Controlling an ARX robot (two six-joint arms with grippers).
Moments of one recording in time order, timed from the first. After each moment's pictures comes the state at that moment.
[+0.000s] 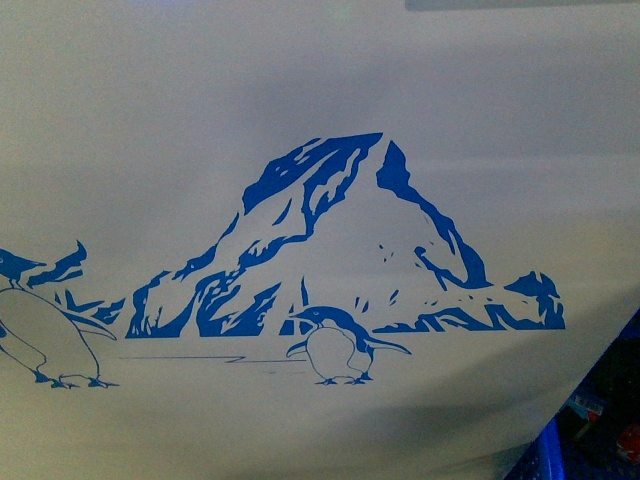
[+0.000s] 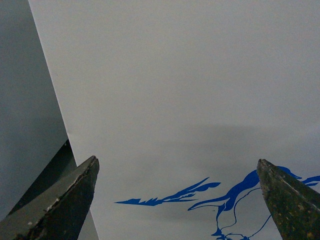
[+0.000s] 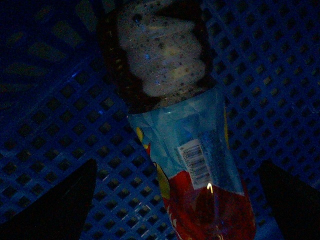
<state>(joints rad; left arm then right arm) 0.00 0.00 0.02 0.00 0.00 0.00 -0.21 2.76 1.22 0.43 -0.05 -0.80</state>
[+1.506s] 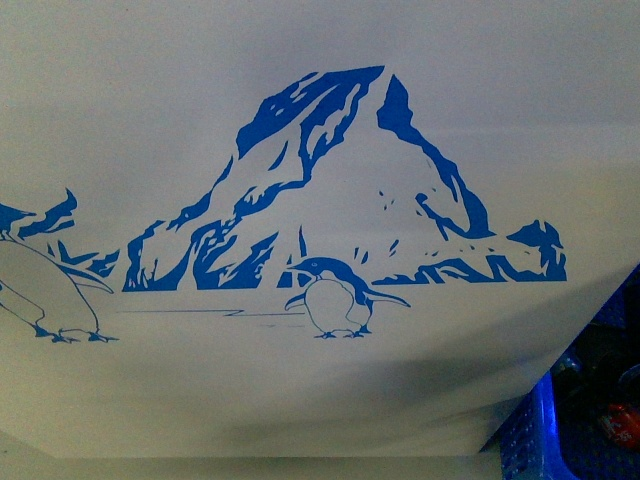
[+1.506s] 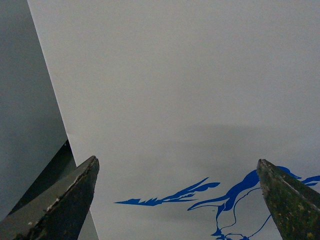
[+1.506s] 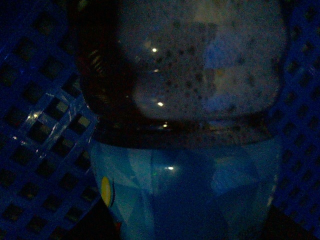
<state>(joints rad) 0.00 0.00 0.02 0.00 0.00 0.00 -0.24 2.93 1.32 0.55 0.01 -0.64</state>
